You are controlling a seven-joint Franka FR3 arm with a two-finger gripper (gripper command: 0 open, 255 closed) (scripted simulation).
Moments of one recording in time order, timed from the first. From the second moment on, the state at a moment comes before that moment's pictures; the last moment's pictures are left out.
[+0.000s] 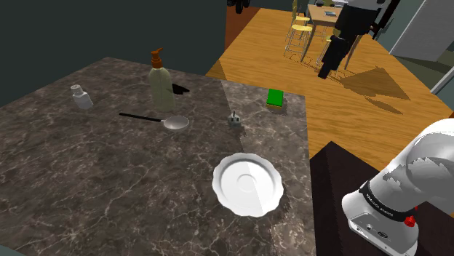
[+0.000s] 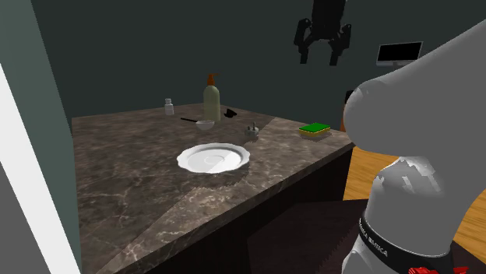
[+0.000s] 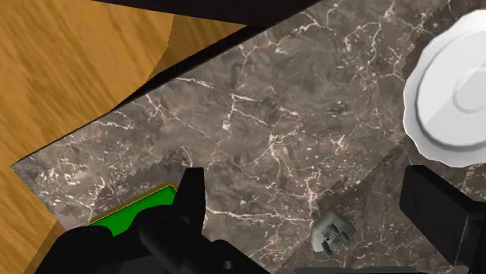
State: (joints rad) arm -0.01 -0.79 0.05 -2.43 0.08 1.66 -0.13
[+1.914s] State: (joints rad) arm 0.06 0.11 0.28 -2.18 -0.02 2.28 0.14
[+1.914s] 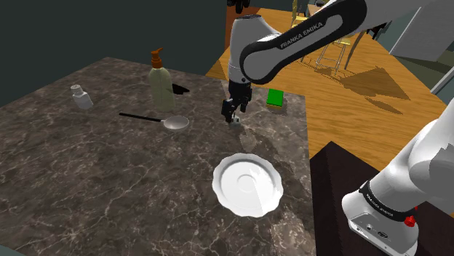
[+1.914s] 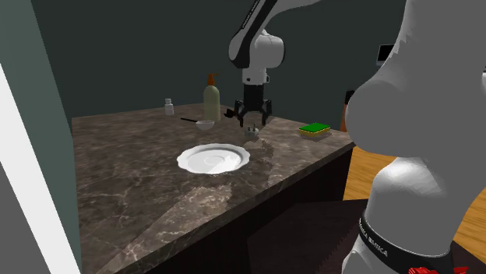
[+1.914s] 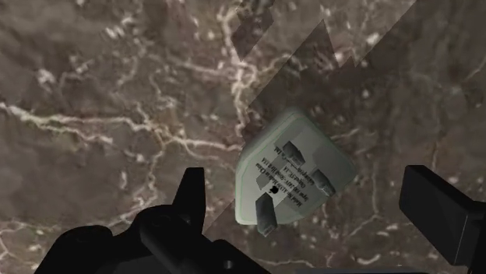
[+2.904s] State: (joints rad) arm 0.06 0.18 0.28 -2.20 -0.04 2.36 0.16
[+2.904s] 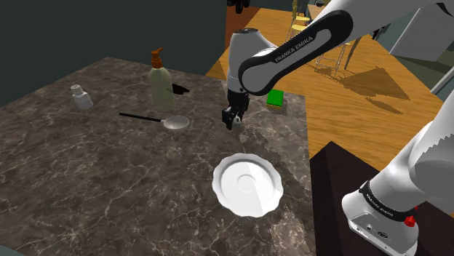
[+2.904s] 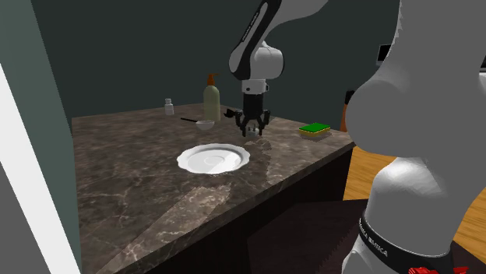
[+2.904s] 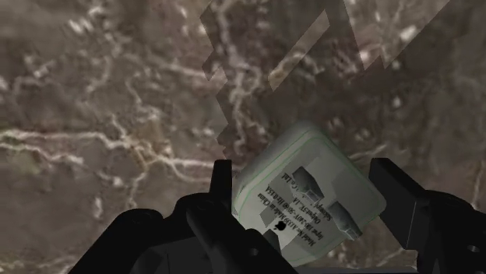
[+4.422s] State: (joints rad) arm 0.06 0.06 0.28 -2.14 0.00 2.19 0.13
